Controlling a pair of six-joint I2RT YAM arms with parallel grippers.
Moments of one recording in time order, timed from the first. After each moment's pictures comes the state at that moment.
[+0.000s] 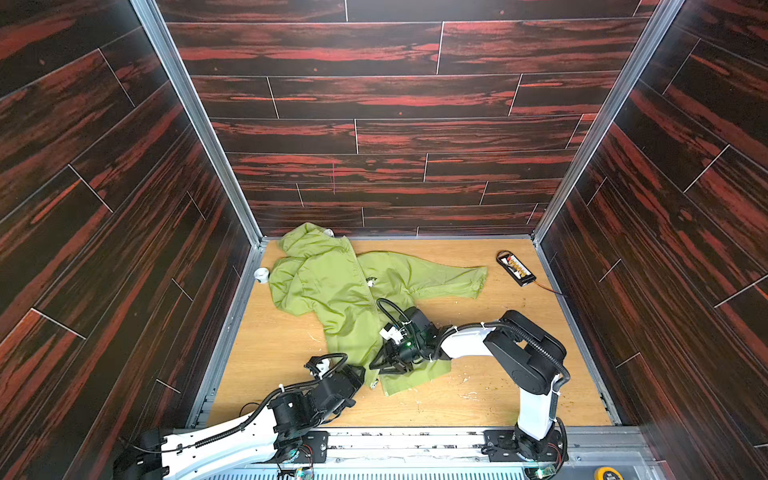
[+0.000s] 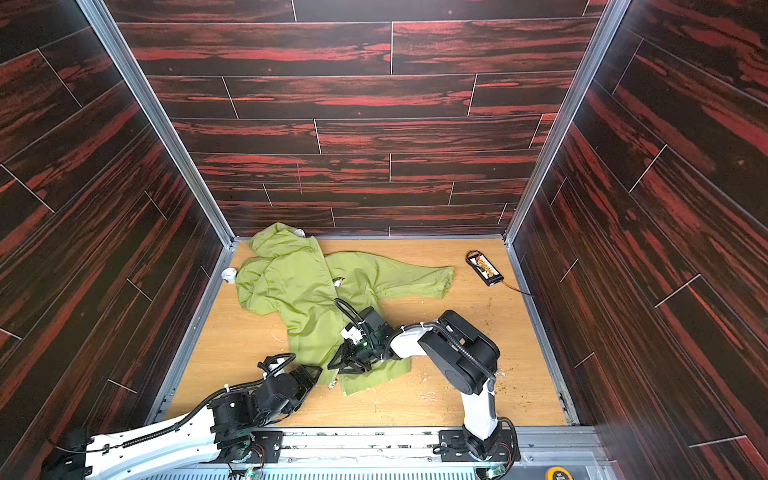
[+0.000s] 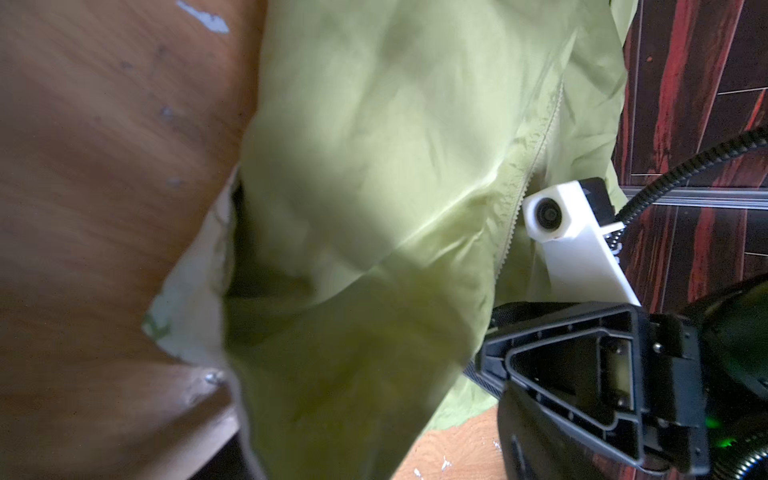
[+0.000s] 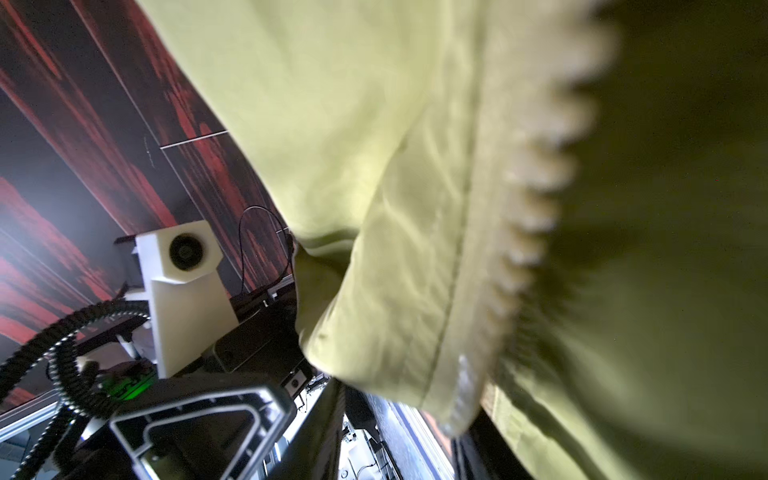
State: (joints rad) left arm -1.05 0.67 0.16 -0.25 -0.33 -1.68; right arm 0.86 1.93 0.91 0.18 -0.87 1.04
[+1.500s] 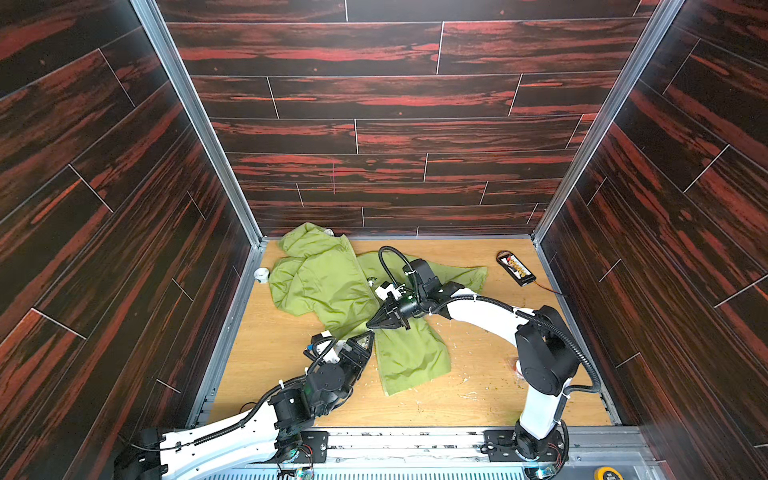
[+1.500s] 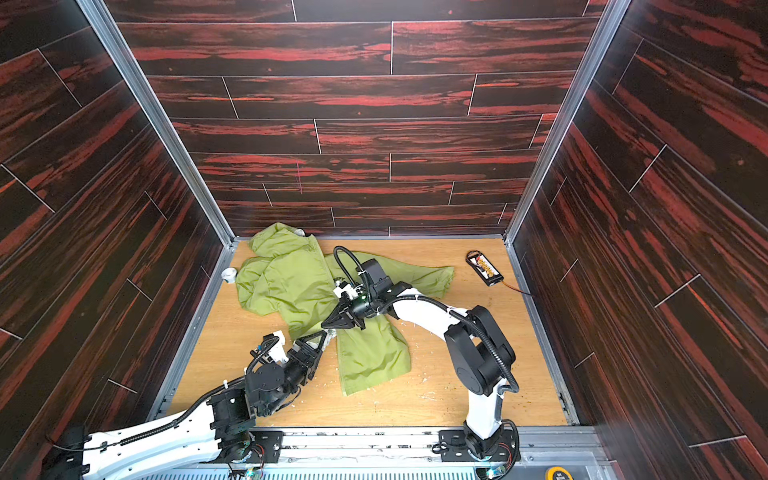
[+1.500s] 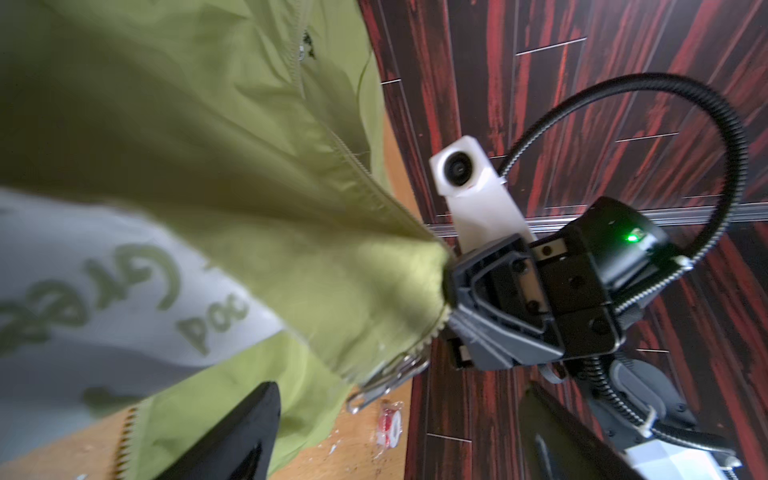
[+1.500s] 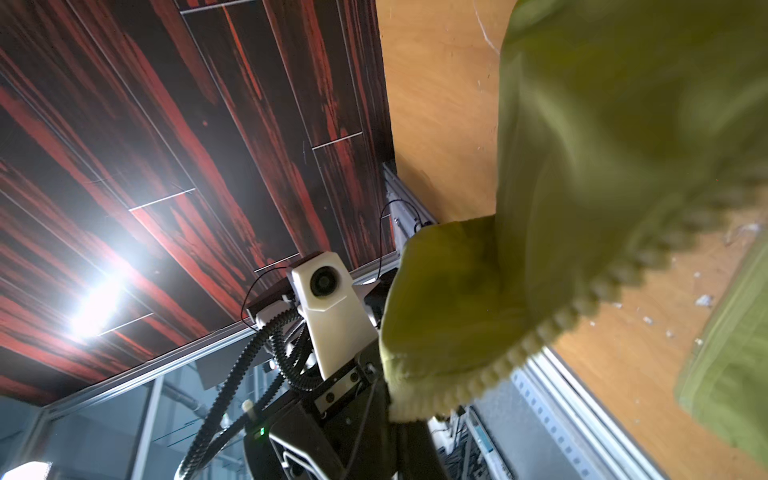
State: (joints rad) left arm -1.04 0.70 0.24 0.22 -0.50 -1.53; right arm 0.73 1.85 1.34 -0.26 -1.08 1.10
